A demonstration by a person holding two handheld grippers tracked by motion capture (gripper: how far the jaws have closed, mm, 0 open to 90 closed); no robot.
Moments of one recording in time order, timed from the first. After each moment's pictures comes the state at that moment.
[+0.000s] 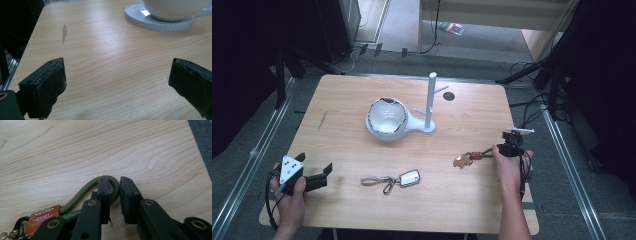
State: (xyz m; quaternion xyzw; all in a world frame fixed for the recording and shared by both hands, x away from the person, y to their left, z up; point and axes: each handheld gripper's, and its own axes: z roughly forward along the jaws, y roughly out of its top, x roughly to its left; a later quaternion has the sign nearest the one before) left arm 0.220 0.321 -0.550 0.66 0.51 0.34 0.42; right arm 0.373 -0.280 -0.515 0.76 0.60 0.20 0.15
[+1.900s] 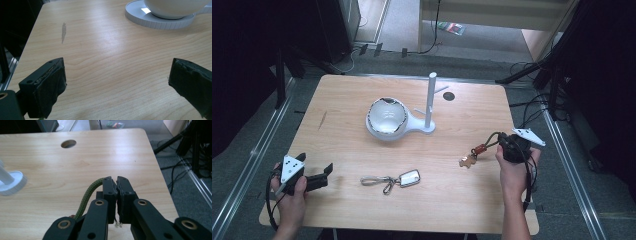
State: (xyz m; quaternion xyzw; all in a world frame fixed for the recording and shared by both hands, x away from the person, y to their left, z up) left arm 0.221 0.320 -0.550 0.67 0.52 0.34 0.42; right arm 0.331 -0.273 -0.475 0.60 0.62 0.39 0.32
